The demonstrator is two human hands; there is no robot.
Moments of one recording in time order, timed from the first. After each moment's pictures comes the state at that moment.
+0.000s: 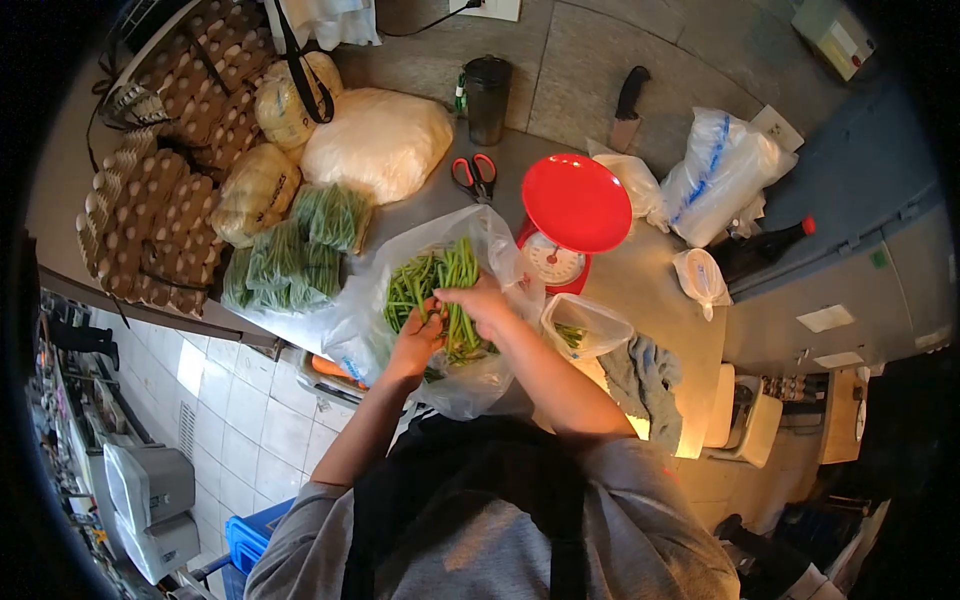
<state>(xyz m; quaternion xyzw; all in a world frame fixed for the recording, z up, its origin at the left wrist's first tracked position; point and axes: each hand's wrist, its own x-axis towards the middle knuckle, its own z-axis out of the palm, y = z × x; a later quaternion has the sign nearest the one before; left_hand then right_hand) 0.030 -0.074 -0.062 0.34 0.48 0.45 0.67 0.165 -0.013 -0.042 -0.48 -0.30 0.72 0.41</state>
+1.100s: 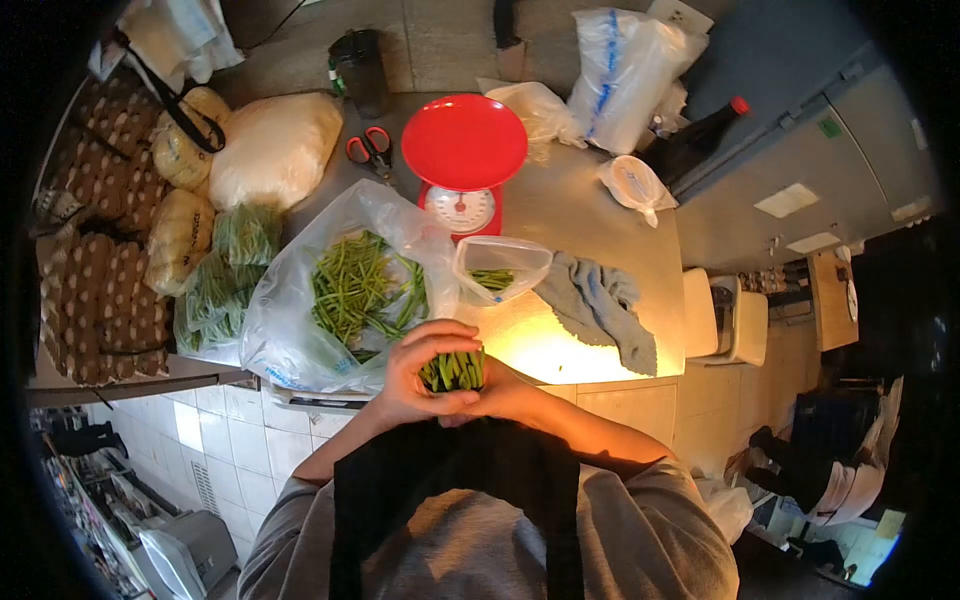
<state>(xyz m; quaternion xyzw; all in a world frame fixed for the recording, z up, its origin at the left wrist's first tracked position) 0.091 -0.125 0.049 0.76 0.16 0.37 0.51 0.241 -0.196 0.047 -0.39 -0.34 0.77 0.38</state>
